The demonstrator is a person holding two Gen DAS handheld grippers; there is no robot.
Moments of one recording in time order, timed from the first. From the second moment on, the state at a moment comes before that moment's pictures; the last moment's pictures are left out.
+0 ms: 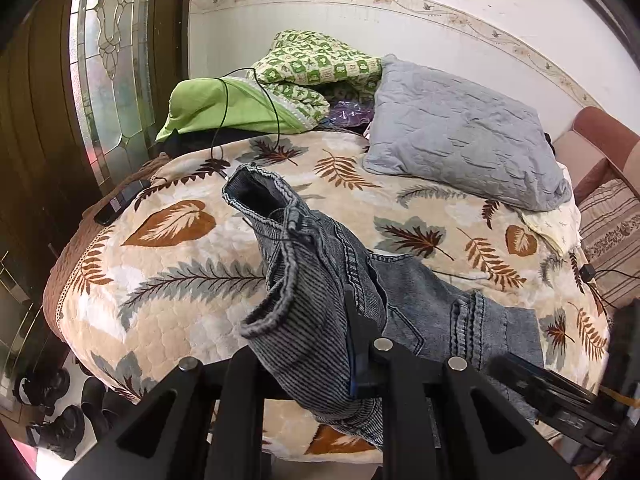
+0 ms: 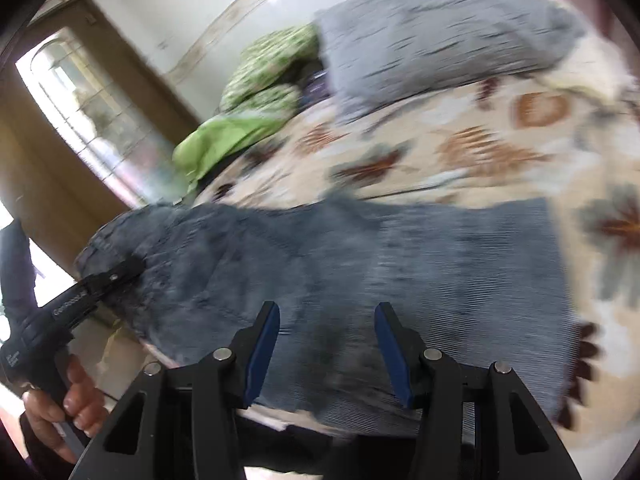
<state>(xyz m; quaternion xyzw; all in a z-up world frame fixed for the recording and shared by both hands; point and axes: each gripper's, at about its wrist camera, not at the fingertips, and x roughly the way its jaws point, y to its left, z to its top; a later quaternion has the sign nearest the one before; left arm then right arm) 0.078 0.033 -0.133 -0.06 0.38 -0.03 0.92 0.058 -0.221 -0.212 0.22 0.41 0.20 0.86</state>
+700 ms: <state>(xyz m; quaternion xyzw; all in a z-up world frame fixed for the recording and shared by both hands) 0.057 -0.036 -0.107 0.01 0.35 -0.10 0.93 0.093 -0.159 -0.224 0.30 0.41 0.33 0.79</state>
